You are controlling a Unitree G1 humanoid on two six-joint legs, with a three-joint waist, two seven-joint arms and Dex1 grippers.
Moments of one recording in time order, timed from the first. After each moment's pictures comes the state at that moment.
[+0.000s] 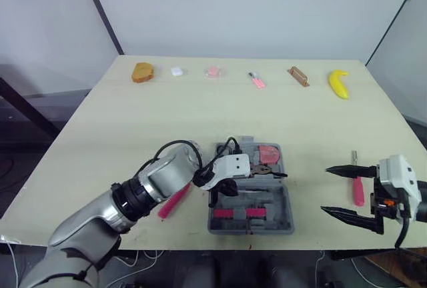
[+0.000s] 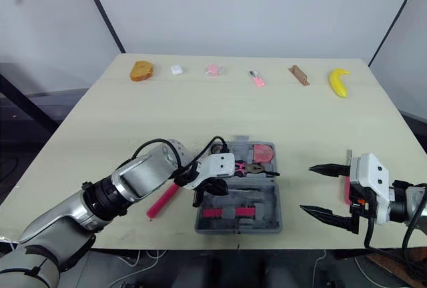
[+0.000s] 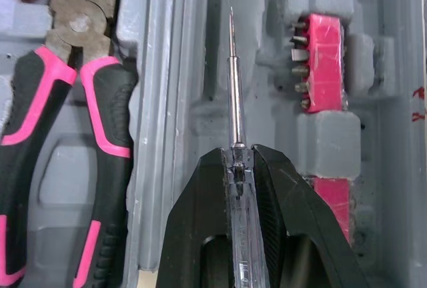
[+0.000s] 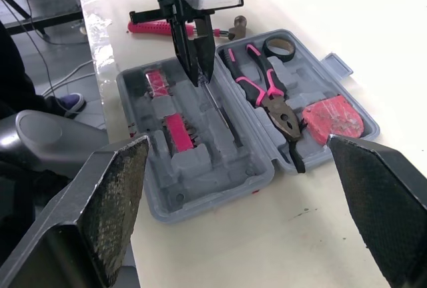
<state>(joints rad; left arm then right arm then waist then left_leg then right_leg) -0.79 0.69 -0.77 -0.17 -0.09 0.86 -1.09 0.22 -0.90 -0.39 -0.56 0.65 0.41 1.12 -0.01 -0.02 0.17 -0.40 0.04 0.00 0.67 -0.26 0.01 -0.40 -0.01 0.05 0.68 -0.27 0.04</state>
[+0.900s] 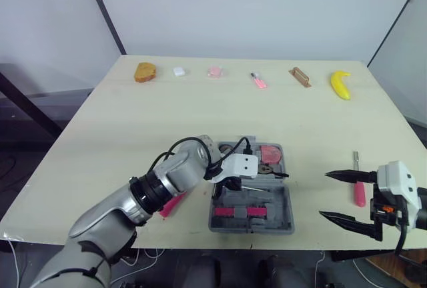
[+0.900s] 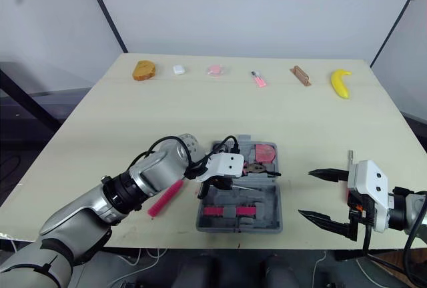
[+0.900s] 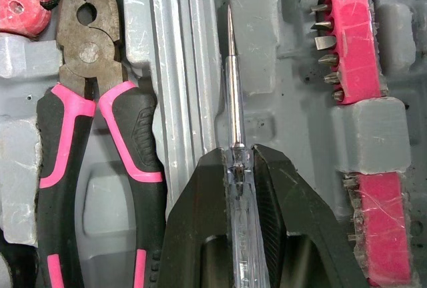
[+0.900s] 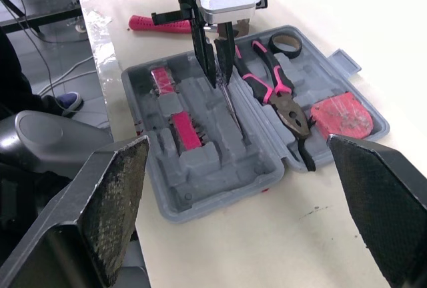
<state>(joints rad) -0.84 0.58 -0.80 -0.04 0.15 0.71 -1.21 0.28 -0.90 -0.40 -0.62 0.65 0.41 1.08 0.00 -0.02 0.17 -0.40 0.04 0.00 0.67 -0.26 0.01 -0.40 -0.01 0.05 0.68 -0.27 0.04</state>
